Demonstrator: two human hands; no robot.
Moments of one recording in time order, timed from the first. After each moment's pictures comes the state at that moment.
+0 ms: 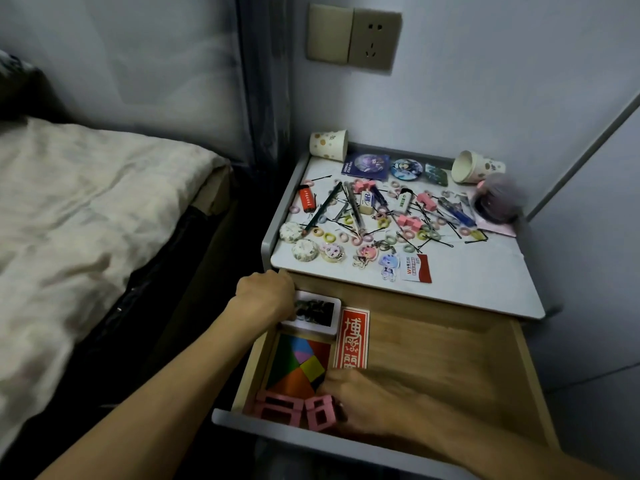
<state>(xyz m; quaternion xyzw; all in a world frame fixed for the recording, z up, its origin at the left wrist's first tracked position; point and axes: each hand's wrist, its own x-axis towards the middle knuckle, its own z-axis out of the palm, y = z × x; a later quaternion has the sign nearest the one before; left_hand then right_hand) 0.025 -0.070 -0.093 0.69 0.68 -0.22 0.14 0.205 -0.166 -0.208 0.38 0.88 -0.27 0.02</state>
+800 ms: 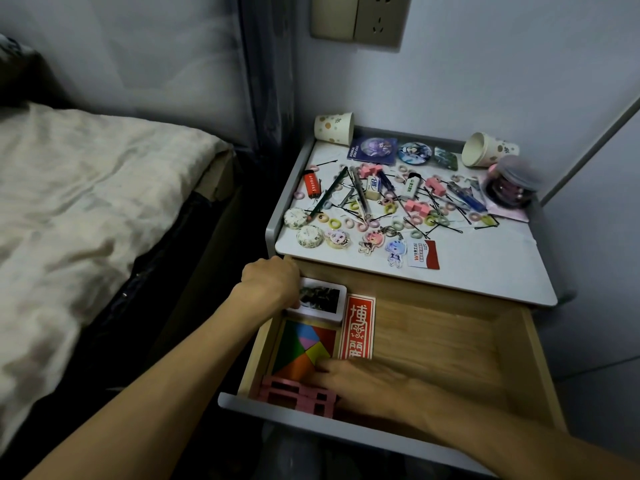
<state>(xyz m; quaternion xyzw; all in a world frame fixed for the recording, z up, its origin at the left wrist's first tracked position) 0.025 -0.065 -0.100 0.69 0.68 -0.22 0.14 0.195 -0.159 -0.238 0.30 0.93 -0.23 0.03</state>
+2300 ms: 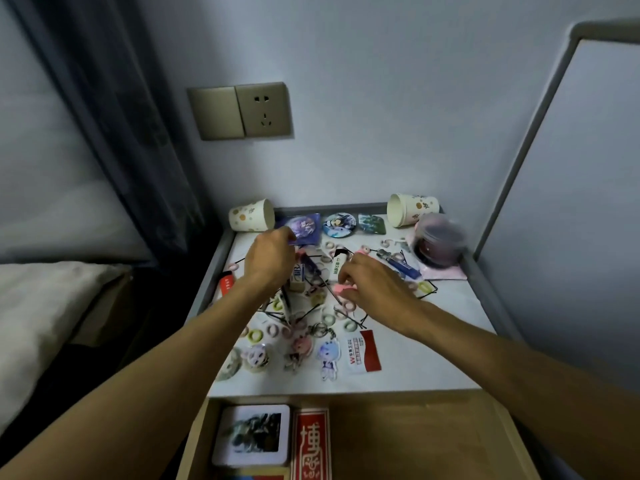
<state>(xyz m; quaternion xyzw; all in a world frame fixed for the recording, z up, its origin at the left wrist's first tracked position) 0.152 0.126 -0.068 0.76 0.61 0.21 0.10 0.335 0.043 -0.101 0.60 0.77 -0.06 -0.20</state>
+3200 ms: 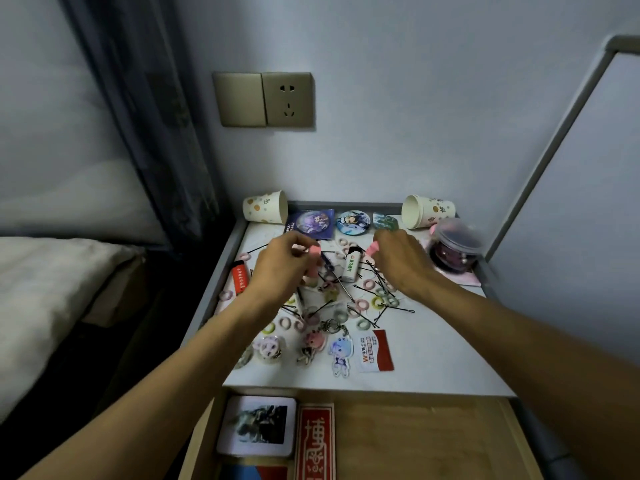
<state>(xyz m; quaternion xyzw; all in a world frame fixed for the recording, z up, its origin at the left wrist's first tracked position) 0.130 0.066 -0.052 0.62 0.52 0.37 0.44 0.341 0.082 -0.075 0.73 0.67 0.01 -0.13</state>
